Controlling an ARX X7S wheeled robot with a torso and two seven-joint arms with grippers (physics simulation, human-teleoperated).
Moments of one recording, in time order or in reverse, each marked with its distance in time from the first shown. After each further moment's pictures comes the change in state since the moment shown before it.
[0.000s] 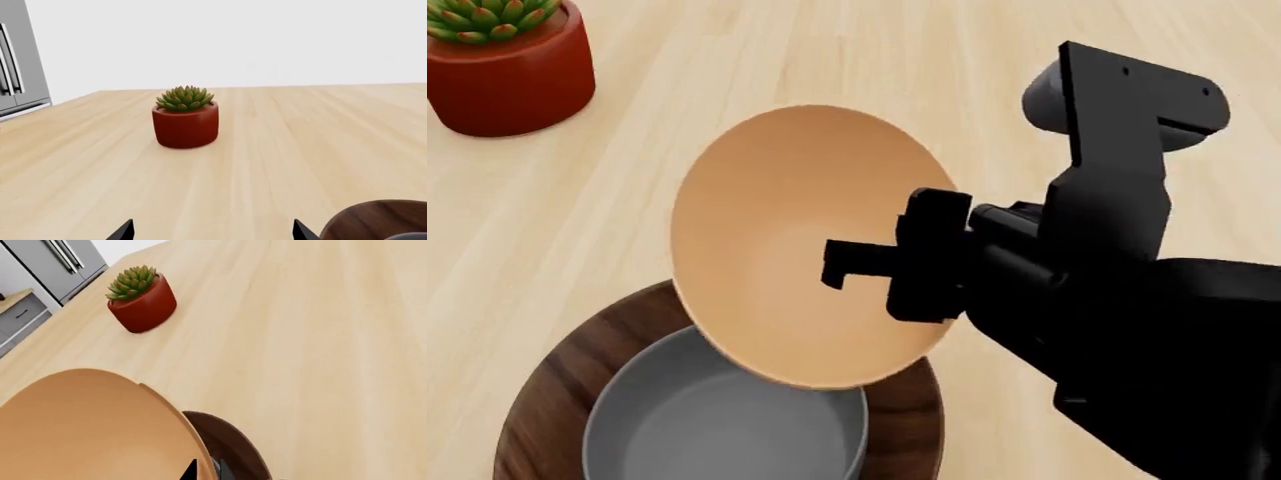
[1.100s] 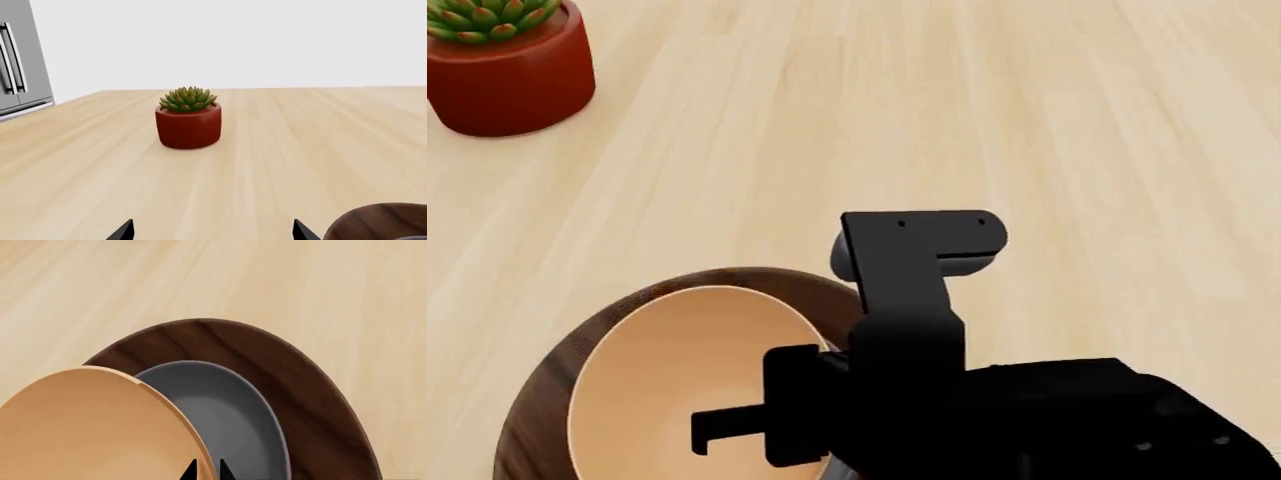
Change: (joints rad) left arm 0.019 -0.015 -0.012 -0.003 -0.014 0.027 -0.009; right arm -0.099 -0.162 -0.233 -0.019 -0.121 -0.005 0.033
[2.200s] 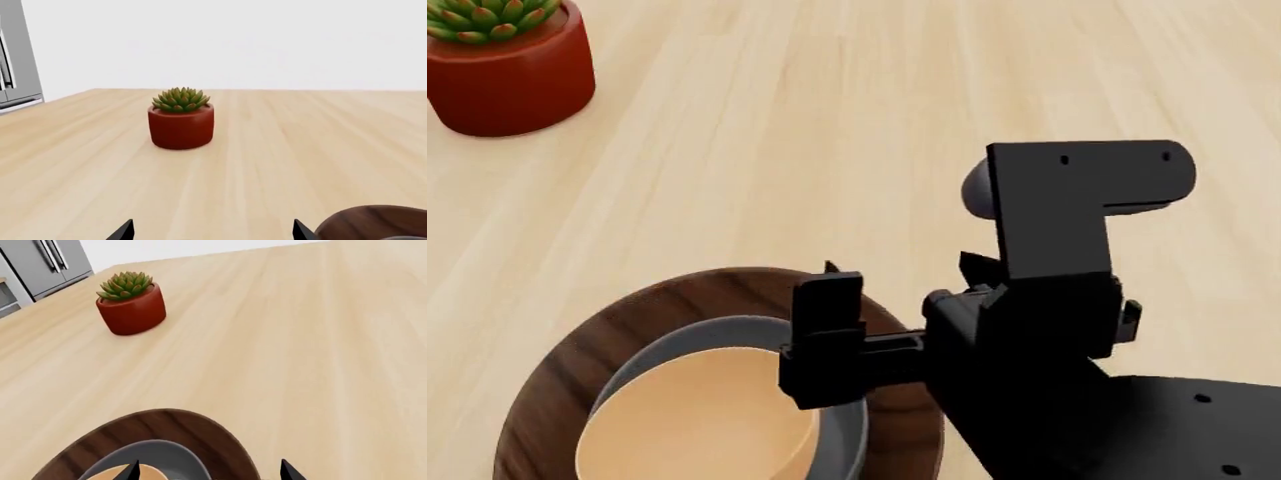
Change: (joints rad) left arm -0.001 -0.020 -0.013 0.005 -0.071 0.017 -0.021; right arm -0.033 0.189 0.186 -0.281 -0.100 -0.088 -0.017
